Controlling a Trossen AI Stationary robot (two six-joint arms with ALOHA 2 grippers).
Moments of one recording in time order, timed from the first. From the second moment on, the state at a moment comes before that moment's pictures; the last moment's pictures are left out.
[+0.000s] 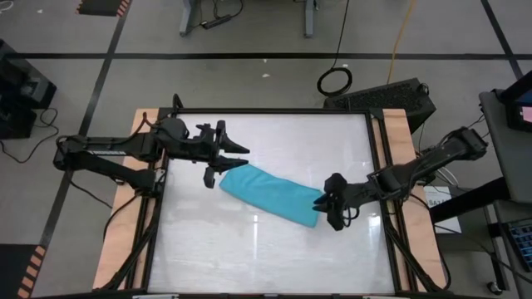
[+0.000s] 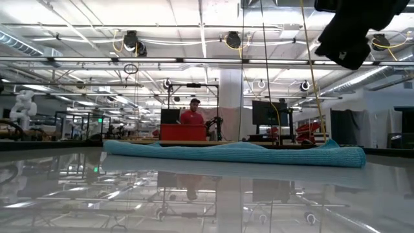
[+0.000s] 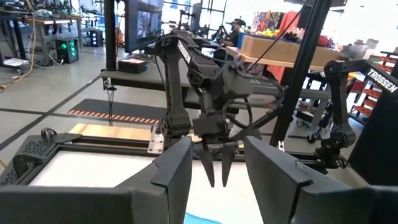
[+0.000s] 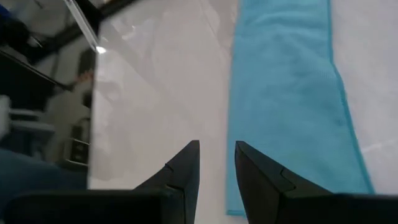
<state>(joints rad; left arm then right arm) 0.02 1.09 1.05 0.01 0.15 -0.12 0.41 1.06 0.71 -0.33 0.23 0.75</state>
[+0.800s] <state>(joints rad) 0.02 1.09 1.05 0.04 0.15 -0.30 0.45 1.24 0.71 -0.29 0.23 0.76</state>
